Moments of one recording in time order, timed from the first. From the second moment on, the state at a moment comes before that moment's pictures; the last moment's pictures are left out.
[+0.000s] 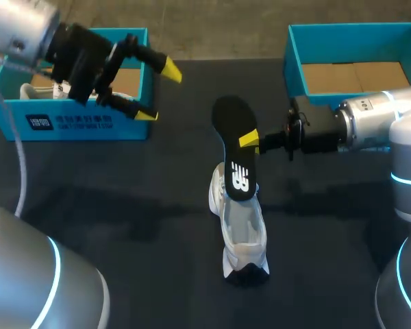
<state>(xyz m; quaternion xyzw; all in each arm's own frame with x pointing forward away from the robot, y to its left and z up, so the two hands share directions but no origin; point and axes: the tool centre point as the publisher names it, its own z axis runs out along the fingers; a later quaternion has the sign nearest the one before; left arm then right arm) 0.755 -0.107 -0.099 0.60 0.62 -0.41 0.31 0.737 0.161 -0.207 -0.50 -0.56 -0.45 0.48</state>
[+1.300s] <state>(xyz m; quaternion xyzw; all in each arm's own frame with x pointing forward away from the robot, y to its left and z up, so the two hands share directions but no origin) 0.769 -0.148 -0.175 0.46 0.53 -0.53 0.48 0.718 0.184 -0.194 -0.48 -0.54 -0.48 0.50</state>
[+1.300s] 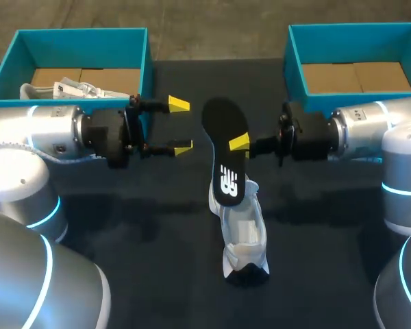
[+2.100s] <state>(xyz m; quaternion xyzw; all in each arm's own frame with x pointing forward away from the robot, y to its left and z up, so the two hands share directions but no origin) 0.773 -0.183 -0.189 0.46 0.54 -0.50 0.50 0.715 0.190 -0.196 -0.48 -0.54 -0.48 0.50</state>
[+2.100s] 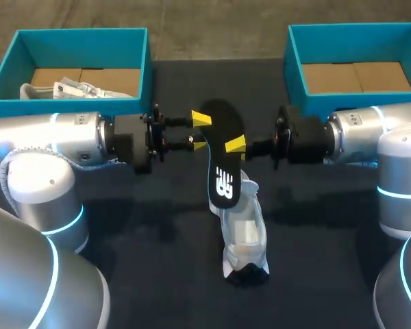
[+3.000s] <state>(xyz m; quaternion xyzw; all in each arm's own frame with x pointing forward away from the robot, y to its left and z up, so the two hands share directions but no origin) 0.787 -0.206 -0.200 0.47 0.54 -0.50 0.49 0.715 0.189 -0.196 -0.48 -0.54 -0.48 0.50</state>
